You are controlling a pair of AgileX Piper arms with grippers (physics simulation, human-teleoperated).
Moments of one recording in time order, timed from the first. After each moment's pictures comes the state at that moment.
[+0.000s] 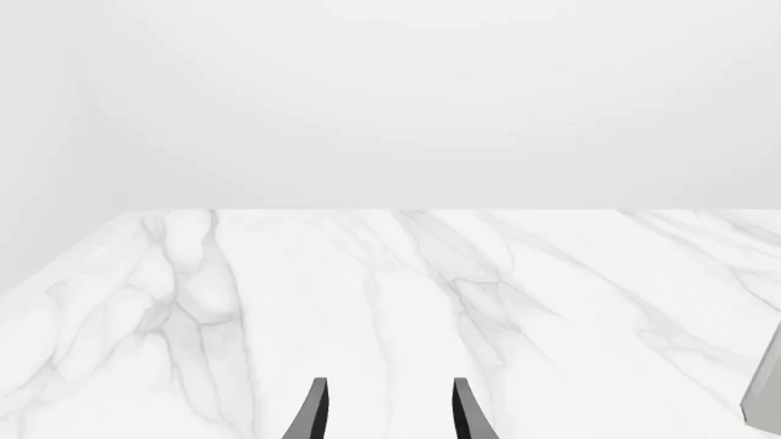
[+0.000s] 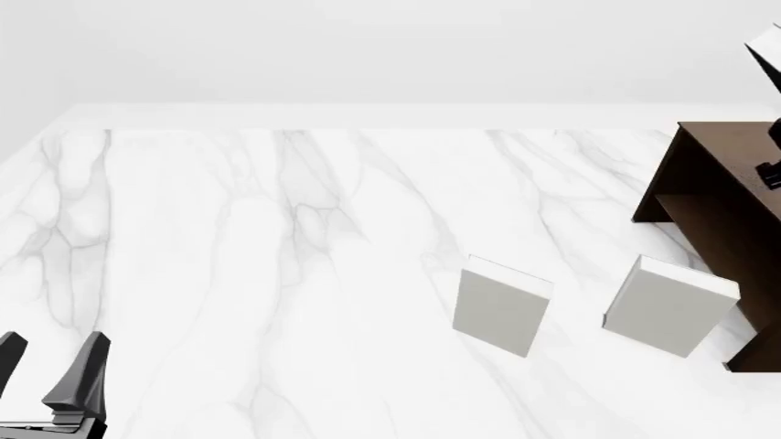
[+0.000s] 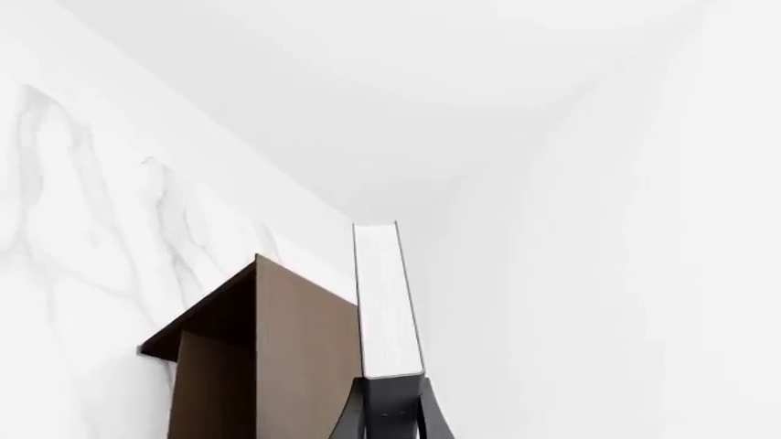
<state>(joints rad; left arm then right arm) 0.00 0.00 0.00 0.00 0.00 -0.35 1.16 -0.87 -0.21 -0.91</state>
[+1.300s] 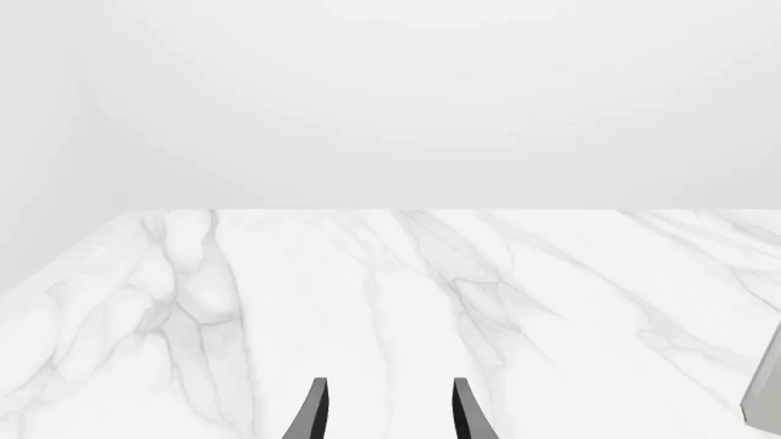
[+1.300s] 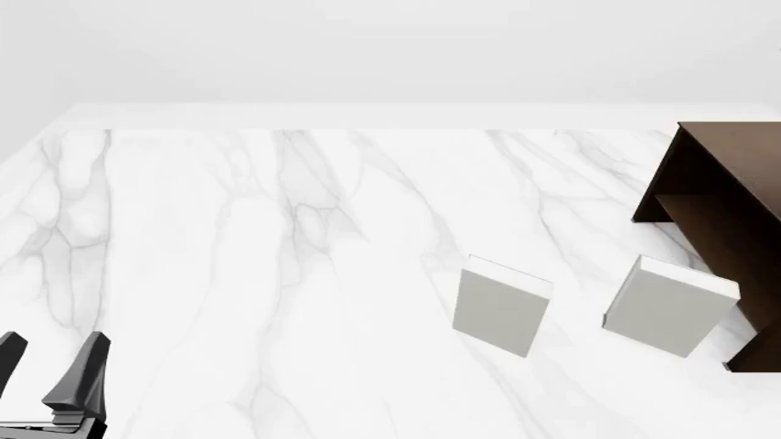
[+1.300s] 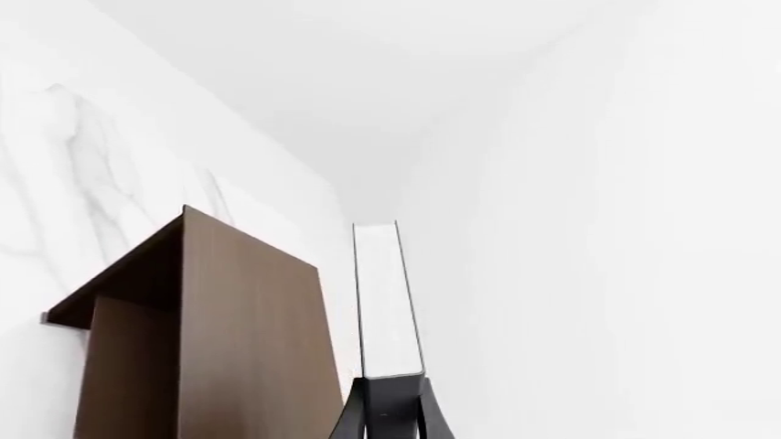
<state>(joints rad) 0.00 0.00 0.00 0.00 0.00 -0.48 1.32 -0.95 -0.28 -0.97</state>
